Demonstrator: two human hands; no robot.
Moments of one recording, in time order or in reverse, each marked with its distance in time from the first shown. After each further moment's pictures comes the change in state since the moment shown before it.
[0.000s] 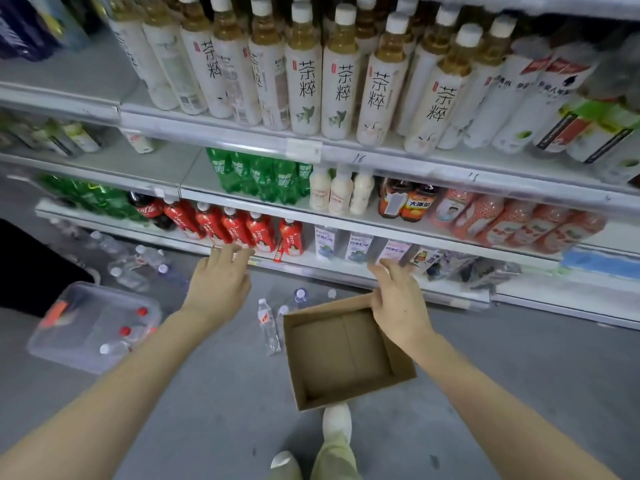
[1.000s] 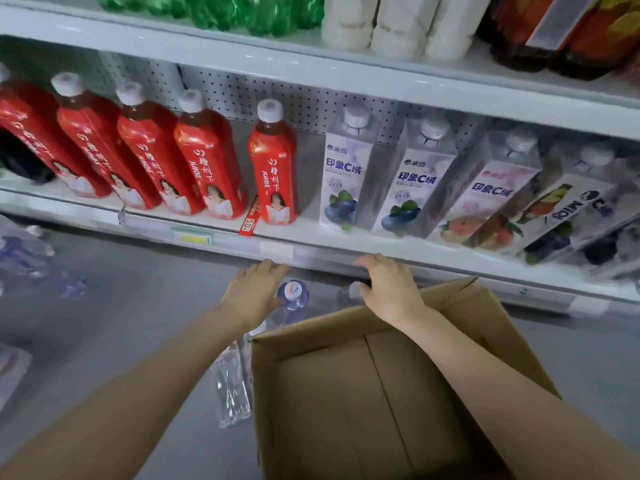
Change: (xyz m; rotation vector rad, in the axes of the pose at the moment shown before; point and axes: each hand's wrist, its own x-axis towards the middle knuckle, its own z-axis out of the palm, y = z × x) left_hand 0.136 -0.033 0.553 -0.098 -0.209 0.115; right_hand 0.177 0.147 0.475 -0.048 -0.085 0.042
